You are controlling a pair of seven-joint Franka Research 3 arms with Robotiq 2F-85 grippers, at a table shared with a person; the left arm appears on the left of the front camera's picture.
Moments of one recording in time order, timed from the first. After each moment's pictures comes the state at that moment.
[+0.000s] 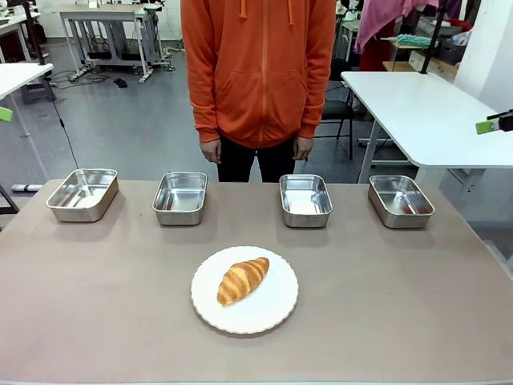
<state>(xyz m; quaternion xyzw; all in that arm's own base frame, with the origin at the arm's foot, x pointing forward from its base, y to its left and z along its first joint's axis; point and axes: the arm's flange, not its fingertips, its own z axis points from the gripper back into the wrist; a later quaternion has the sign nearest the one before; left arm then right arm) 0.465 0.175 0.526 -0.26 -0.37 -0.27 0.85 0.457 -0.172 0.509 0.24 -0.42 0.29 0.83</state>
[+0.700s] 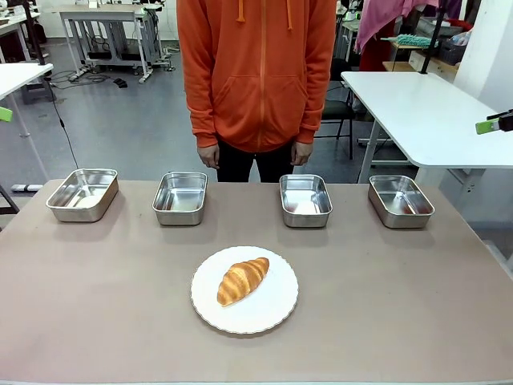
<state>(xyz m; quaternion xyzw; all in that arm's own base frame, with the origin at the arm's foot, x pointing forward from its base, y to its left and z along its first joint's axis) 0.465 0.175 0.526 -0.26 -0.37 -0.27 0.85 0.457 -0.172 0.509 0.24 -0.42 0.29 0.83</state>
